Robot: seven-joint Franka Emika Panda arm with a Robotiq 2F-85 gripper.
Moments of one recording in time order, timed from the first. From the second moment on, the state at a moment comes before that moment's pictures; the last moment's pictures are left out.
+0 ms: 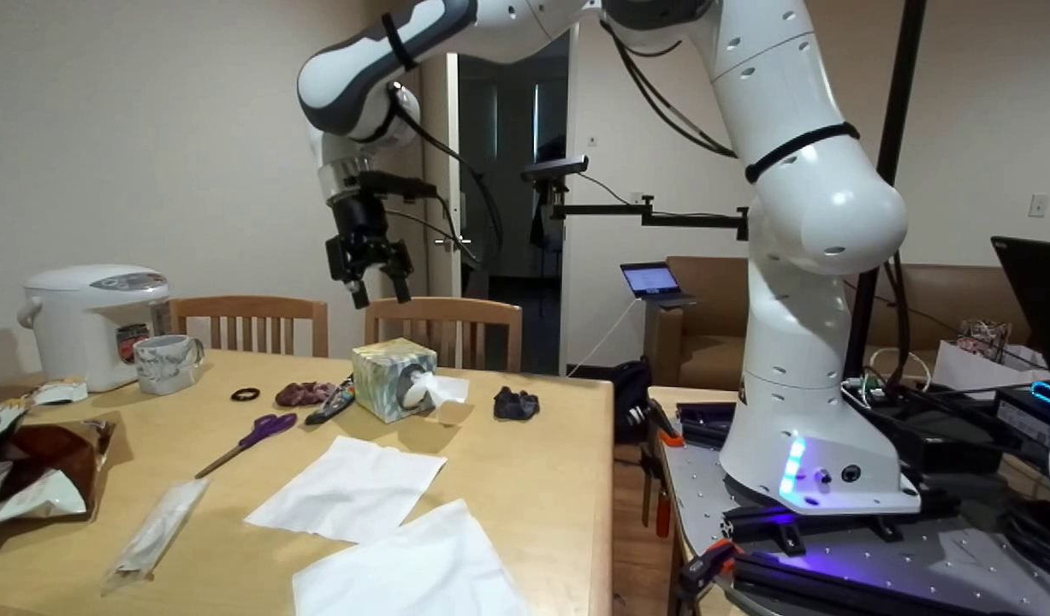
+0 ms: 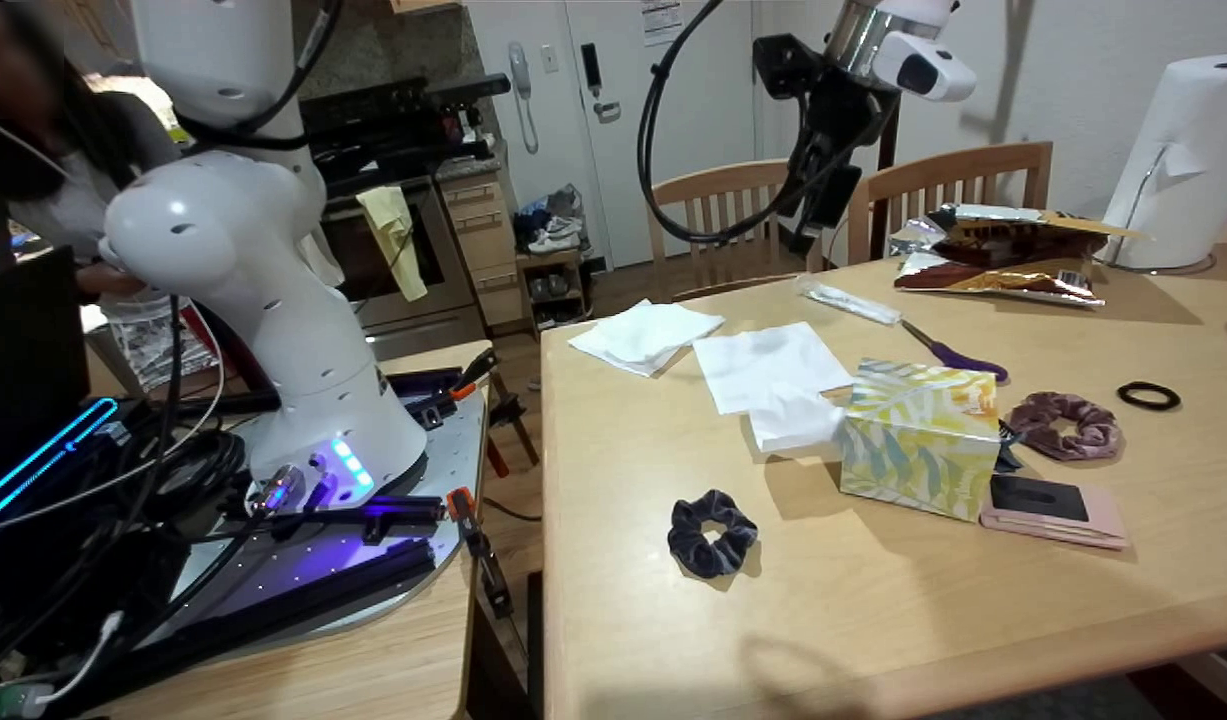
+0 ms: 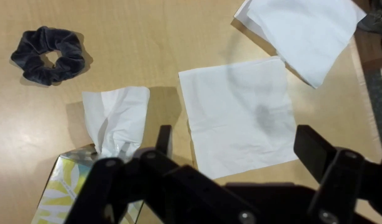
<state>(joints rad) -0.05 0.41 -0.10 -1.67 0.19 1.71 0.07</state>
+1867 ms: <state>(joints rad) -0.08 0.59 -0.04 -1.63 0.23 1.86 0.08</state>
